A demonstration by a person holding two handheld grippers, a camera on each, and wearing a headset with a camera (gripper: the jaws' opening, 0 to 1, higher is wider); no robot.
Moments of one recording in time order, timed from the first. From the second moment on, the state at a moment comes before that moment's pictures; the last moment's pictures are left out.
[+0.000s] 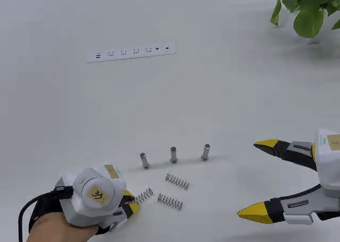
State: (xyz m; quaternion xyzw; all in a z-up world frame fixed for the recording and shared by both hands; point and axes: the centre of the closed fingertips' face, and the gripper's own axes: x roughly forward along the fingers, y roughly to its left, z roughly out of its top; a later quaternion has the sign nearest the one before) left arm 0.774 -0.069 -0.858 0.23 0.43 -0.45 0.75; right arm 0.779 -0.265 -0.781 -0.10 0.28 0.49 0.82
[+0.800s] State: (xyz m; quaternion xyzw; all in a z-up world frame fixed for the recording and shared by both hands) left arm 0.768 -0.062 -0.844 0.19 0.41 -0.45 0.77; right arm 0.779 -0.263 -0.773 -0.11 0.28 0.49 0.82
